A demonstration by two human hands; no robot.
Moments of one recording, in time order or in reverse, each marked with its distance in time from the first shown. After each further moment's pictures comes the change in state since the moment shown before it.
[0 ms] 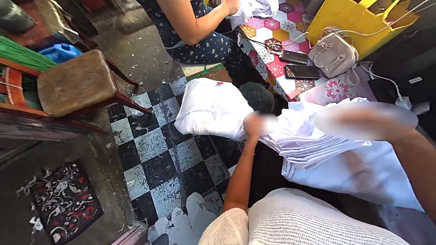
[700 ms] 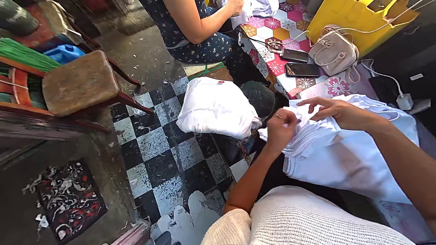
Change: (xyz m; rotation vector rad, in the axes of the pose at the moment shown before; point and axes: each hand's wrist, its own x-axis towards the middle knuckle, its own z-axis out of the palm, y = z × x) left_hand -0.091 0.081 -0.007 -0.569 0.050 0.654; right_hand 0.038 0.012 0.020 -0.060 -0.016 -0.014
